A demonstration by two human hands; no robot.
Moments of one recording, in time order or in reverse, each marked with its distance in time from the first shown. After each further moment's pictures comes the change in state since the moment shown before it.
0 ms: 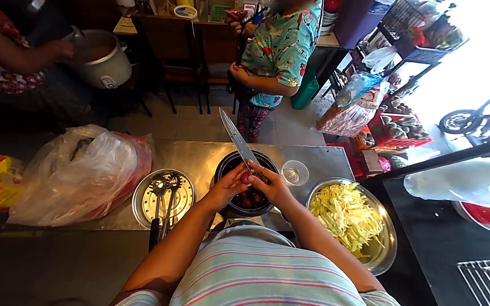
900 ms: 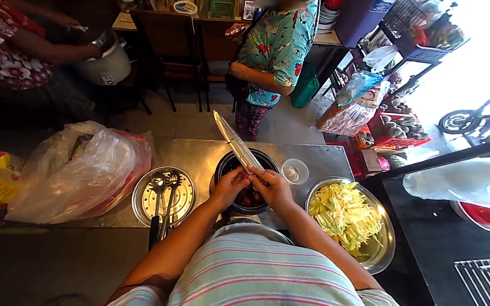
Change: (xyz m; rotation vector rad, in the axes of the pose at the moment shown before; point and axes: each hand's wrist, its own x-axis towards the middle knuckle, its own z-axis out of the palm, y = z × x) left_hand 0.007 -0.002 0.018 0.197 0.357 -0.172; right_hand -0.008 0.006 0.011 -0.376 0.186 -0.133
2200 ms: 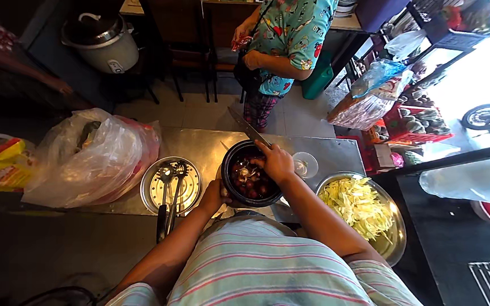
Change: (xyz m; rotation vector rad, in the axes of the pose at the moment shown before) left_hand -0.029 -0.086 -0.062 0.895 0.032 -0.316; right_hand 0.065 0.029 0.019 -0.584 -0.393 0.273
